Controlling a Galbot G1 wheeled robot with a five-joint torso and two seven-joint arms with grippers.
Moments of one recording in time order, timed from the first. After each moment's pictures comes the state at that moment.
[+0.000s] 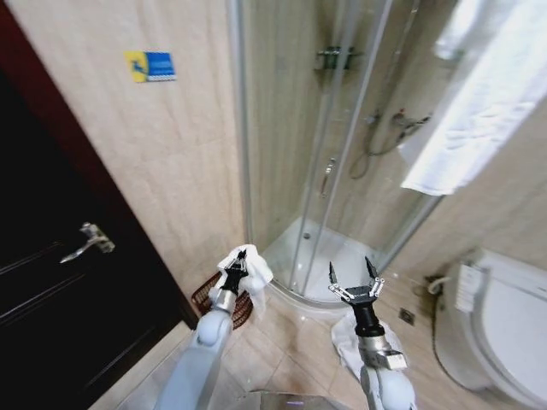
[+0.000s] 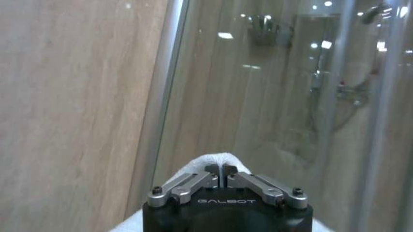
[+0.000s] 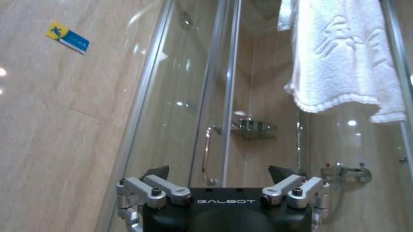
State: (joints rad) left arm 1.09 -1.44 -0.32 -1.49 -0.30 -0.25 0.01; right arm -1.62 1.61 0.66 1.95 0.06 0.67 -0.31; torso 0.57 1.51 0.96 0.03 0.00
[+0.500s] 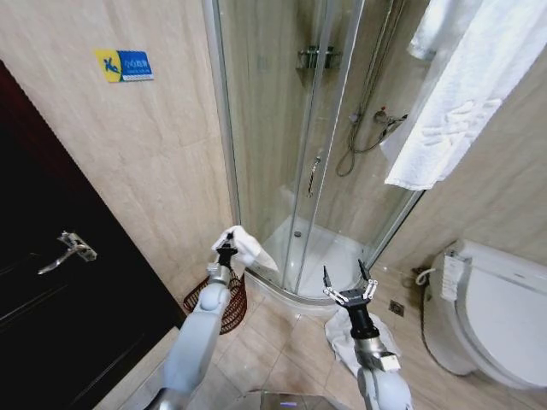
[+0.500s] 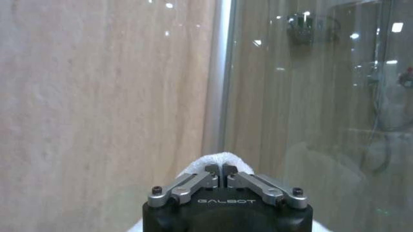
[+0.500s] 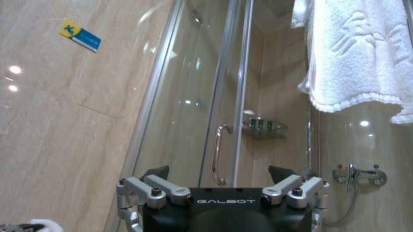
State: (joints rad) left arm 1.01 -1.41 -0.42 -1.37 -0.22 -0.31 -0.05; right arm -1.60 1.61 0.64 1.96 0.03 0.65 -0.33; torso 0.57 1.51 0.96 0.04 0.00
